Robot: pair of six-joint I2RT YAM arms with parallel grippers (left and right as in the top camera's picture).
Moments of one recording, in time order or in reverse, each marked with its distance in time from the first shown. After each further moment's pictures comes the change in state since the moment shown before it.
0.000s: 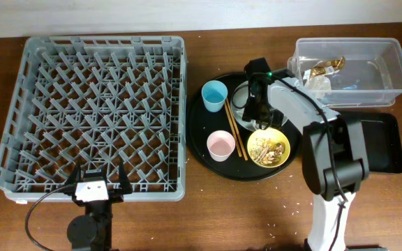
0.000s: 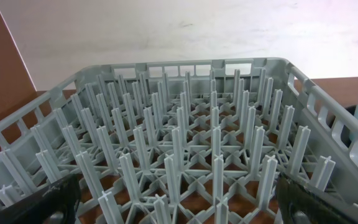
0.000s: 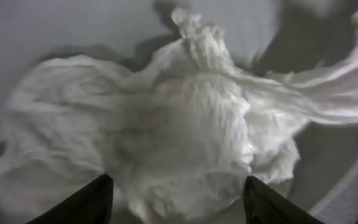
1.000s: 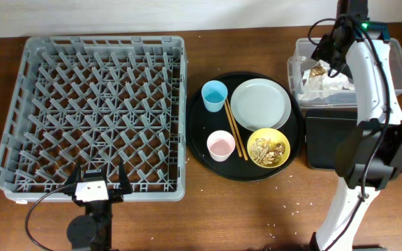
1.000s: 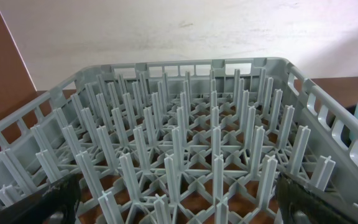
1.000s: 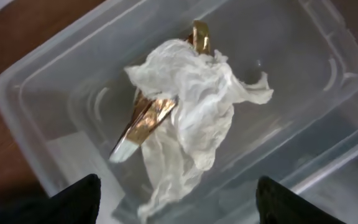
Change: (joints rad) left arm 0.000 0.000 0.000 0.000 0.000 0.000; right arm -0.386 0.034 0.560 -0.154 0.084 -0.168
